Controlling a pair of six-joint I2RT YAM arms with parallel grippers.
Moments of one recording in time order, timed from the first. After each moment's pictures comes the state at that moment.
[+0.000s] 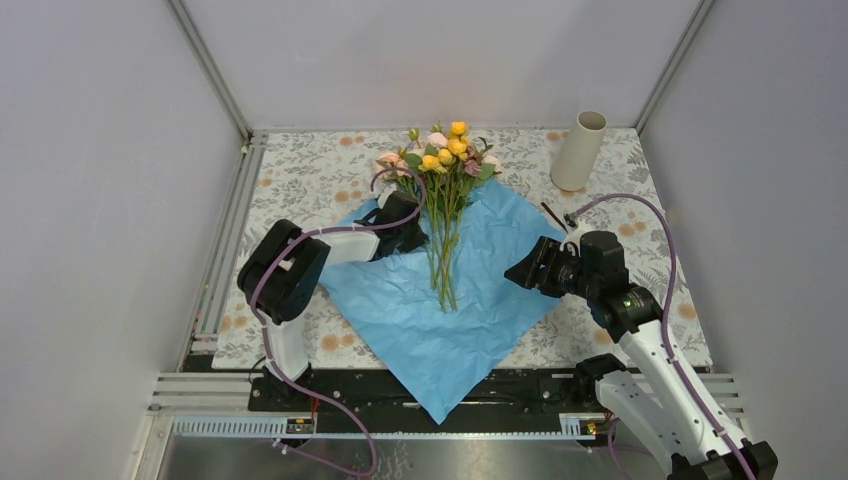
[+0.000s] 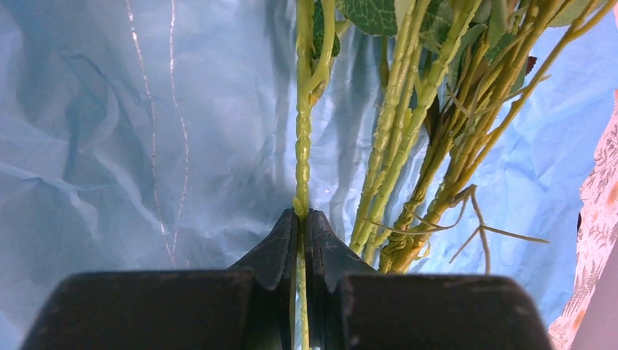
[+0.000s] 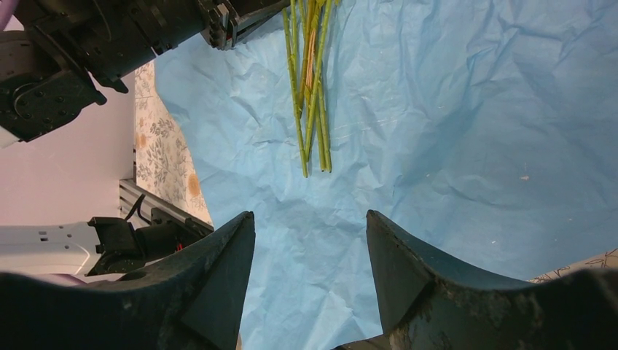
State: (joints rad) left arm -0.58 1.87 1.04 0.03 -0.07 -0.96; right arm 0.31 0.72 0.62 -0.52 -0.36 0.66
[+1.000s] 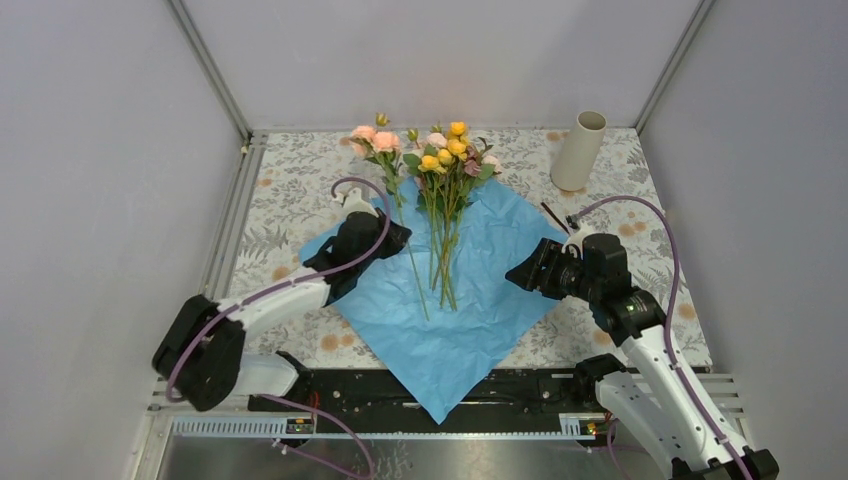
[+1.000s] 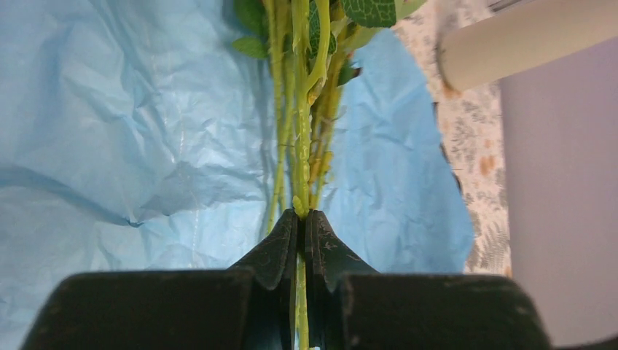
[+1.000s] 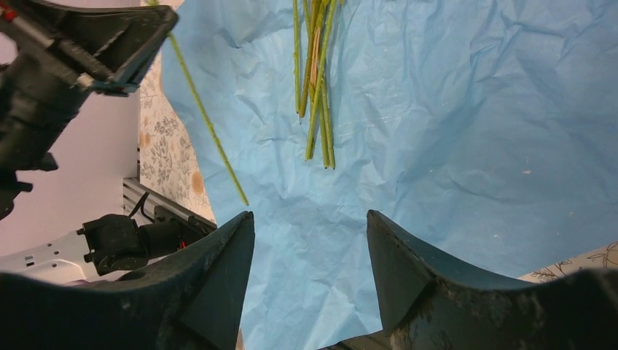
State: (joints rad) left arm -0.62 1.35 0.68 0.21 -0.17 -0.90; right arm 0.31 0.69 0.62 -0.54 -0.36 0.66
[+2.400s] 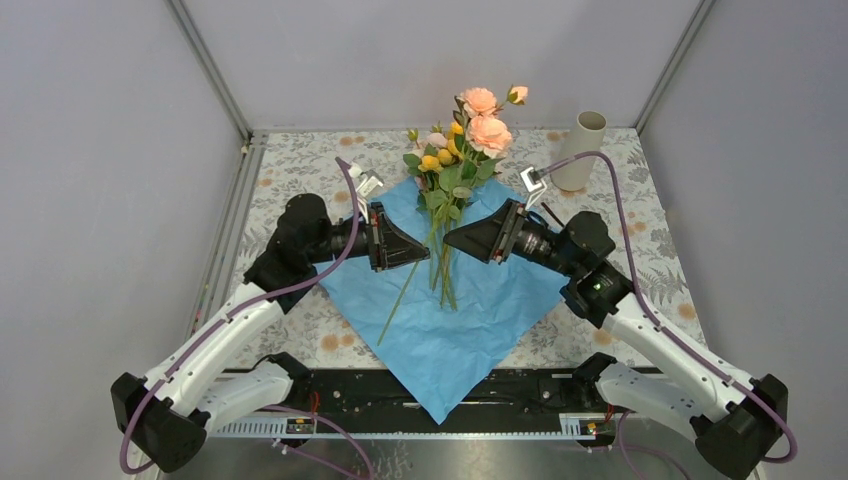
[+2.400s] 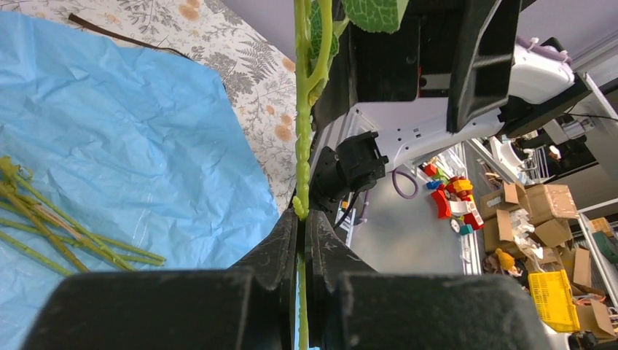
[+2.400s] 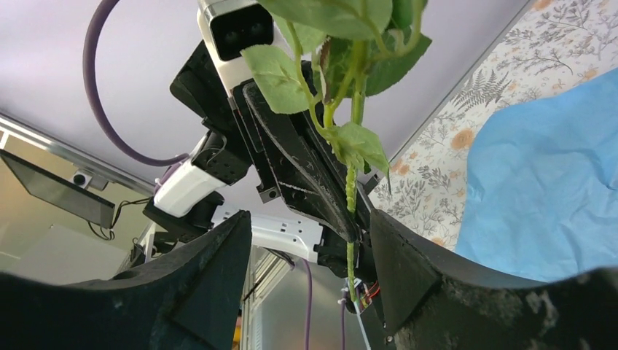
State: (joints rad) left arm -0.59 0.96 0.89 -0.05 0.77 -0.56; right arm 0.65 0.91 0.77 0.31 -0.50 1.00
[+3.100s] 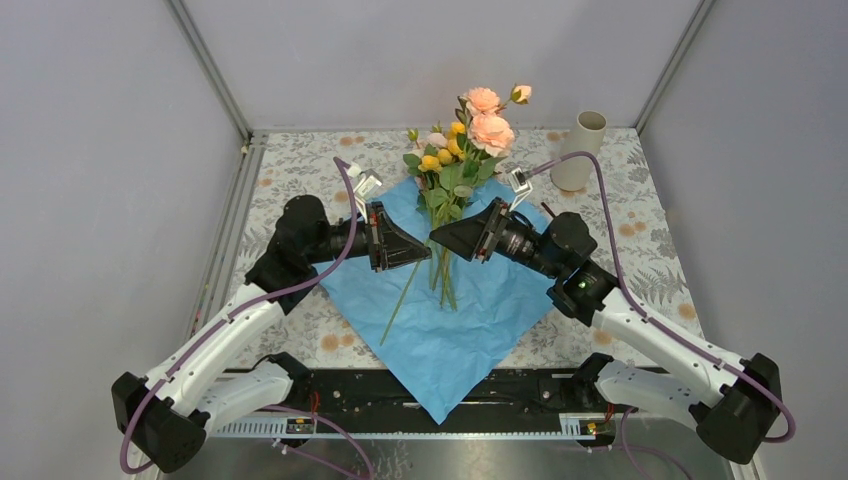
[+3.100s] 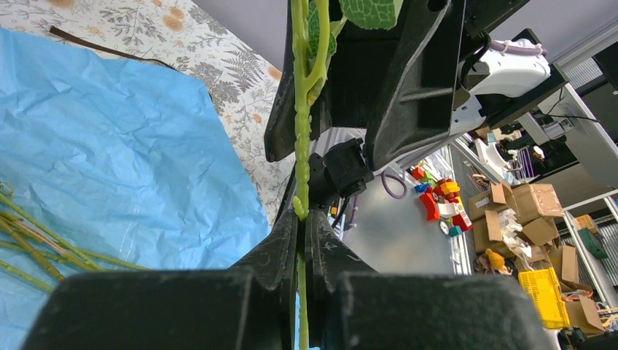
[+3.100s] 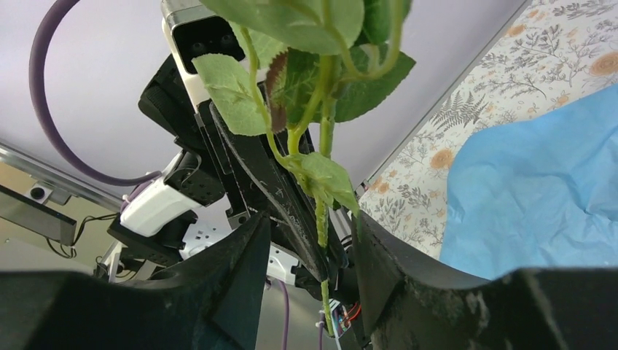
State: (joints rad) left arm -0.59 0.95 0.87 0.03 0.79 -0.60; right arm 0.76 0.99 0.78 0.36 -0.36 0.92
